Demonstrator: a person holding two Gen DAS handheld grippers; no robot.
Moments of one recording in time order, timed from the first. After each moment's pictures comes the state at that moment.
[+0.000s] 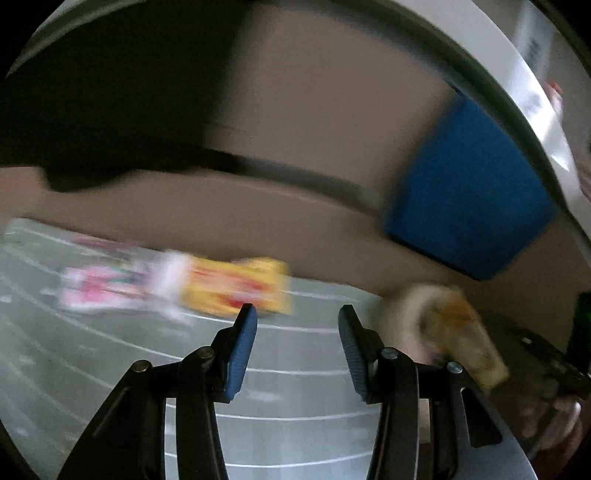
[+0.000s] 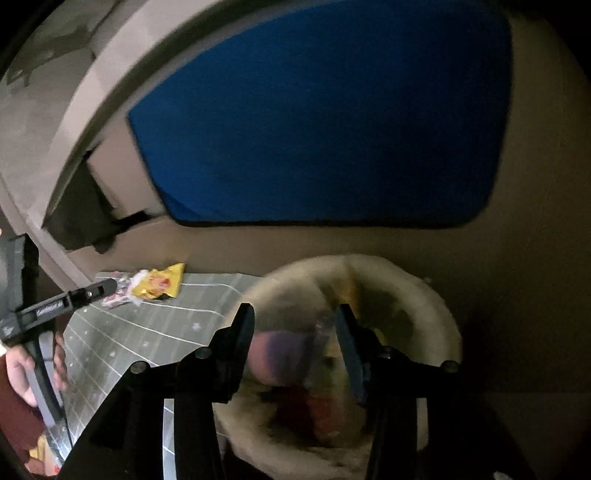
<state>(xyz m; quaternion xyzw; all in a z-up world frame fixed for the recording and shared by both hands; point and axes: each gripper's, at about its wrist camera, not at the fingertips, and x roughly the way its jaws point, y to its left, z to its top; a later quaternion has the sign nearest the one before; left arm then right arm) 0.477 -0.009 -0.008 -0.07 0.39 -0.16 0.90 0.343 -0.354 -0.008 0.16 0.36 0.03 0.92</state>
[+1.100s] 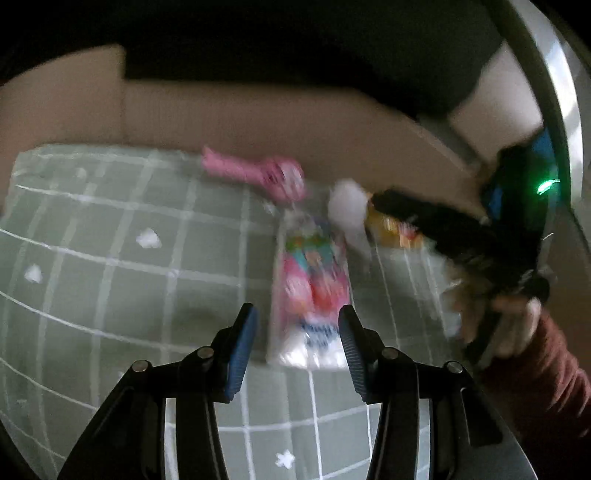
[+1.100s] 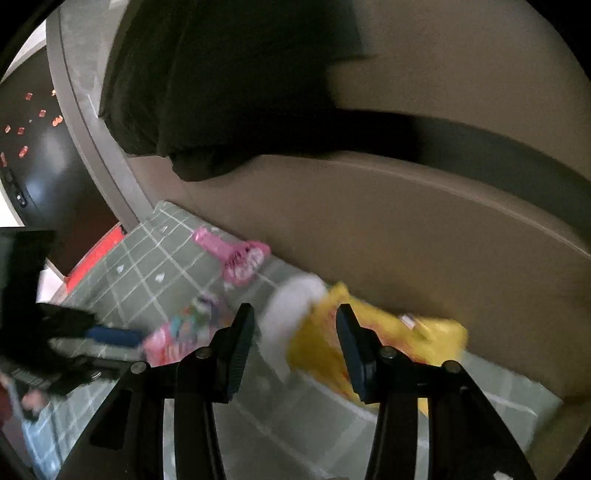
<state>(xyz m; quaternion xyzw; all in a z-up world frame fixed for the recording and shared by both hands) 0.522 0.175 -0.087 -0.10 0.48 -0.22 0.84 0.536 -0.040 -0.067 0.03 0.39 0.22 0.89</state>
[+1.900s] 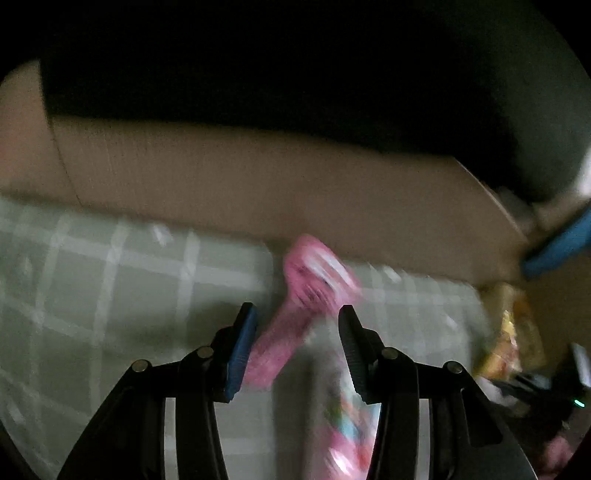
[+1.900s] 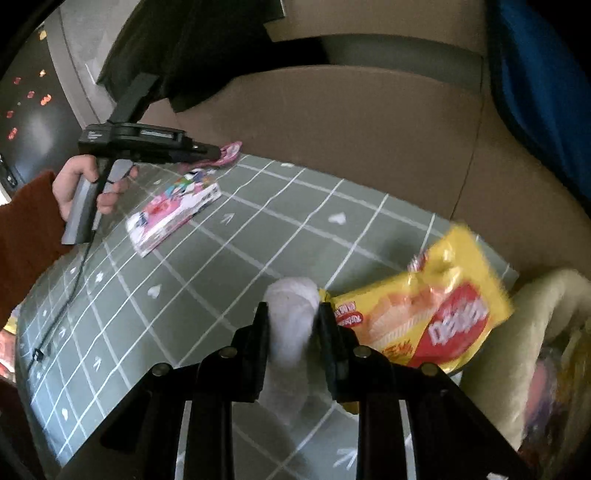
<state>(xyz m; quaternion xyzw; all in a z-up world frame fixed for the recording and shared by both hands) 0.612 0.175 -0.105 -0.11 0.52 -0.24 0.81 0.421 -0.113 -0.088 0.02 0.46 0.20 0.87</state>
